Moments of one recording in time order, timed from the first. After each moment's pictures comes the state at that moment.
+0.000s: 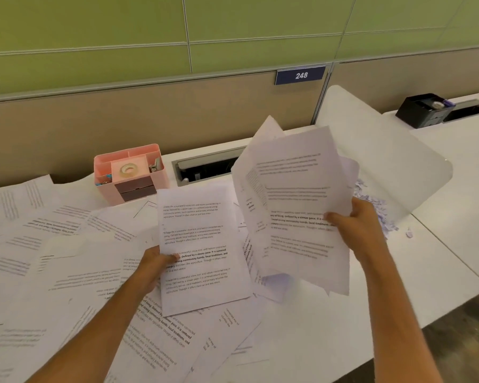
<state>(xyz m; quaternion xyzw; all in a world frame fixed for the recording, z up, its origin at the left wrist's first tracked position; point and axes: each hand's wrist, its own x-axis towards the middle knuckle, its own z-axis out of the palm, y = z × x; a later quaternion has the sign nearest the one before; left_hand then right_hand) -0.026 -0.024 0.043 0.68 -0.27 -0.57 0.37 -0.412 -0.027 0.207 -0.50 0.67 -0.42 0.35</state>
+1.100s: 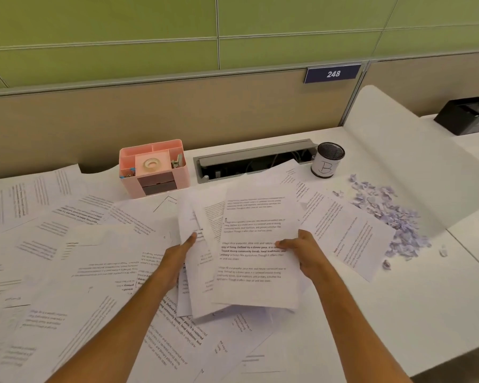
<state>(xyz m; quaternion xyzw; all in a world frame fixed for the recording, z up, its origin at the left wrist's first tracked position) -0.038 -0.031 0.044 0.69 -0.20 -0.58 0.38 -0.332 -0.070 0.089 -0.36 0.55 -0.37 0.66</state>
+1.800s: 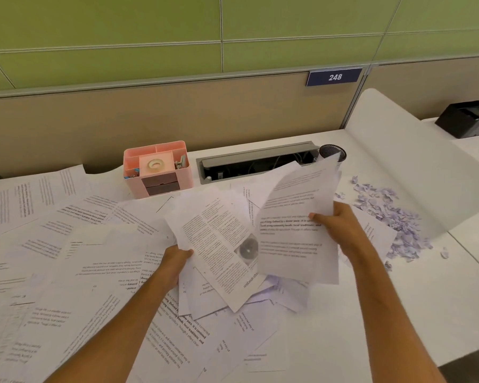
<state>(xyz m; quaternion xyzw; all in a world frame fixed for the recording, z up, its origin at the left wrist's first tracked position) -0.029 -0.029 0.034 0.73 -0.21 -0.53 0.37 -0.375 -0.083 0.166 -0.51 0.59 -0.38 0.50</state>
